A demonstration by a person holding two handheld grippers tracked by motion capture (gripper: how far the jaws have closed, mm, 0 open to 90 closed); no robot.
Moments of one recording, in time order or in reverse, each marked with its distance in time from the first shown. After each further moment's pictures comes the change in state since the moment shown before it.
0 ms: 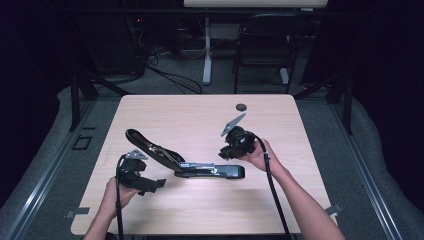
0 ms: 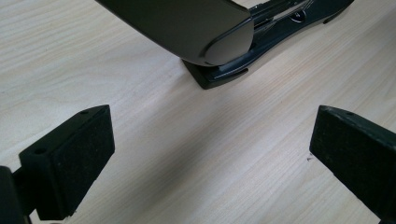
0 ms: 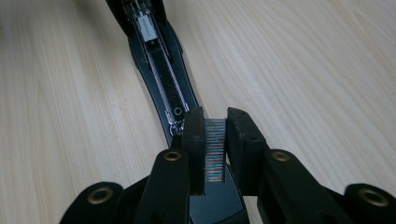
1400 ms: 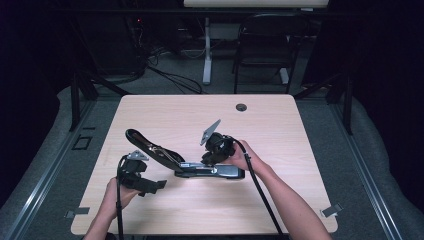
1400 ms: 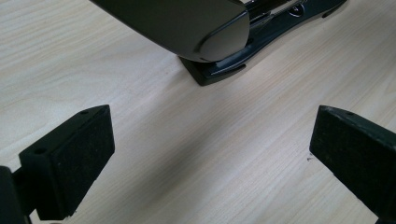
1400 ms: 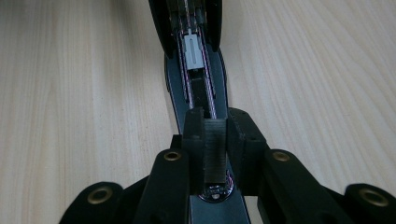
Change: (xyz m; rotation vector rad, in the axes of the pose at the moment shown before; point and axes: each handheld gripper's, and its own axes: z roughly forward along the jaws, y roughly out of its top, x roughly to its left) left arm -0.002 -0.001 0.001 0.016 -0.005 0.016; right arm 0.018 0.028 0.050 0.029 0.093 -0.188
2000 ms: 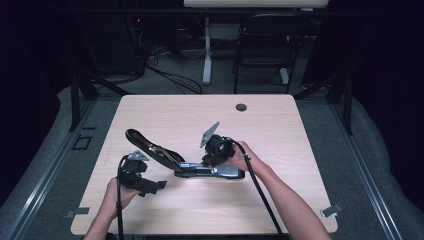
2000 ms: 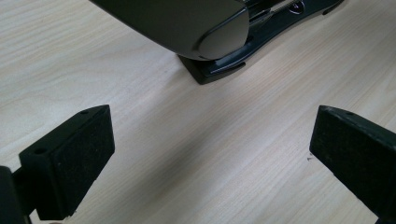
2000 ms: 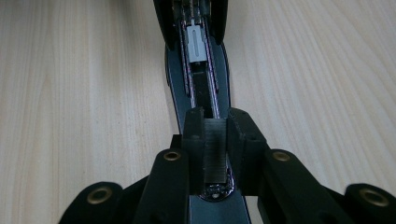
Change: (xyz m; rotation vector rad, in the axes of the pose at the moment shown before) left arm -0.001 0.000 0.001 0.011 0.001 0.008; right arm 0.001 -0.003 0.005 0.014 -0.001 -0.029
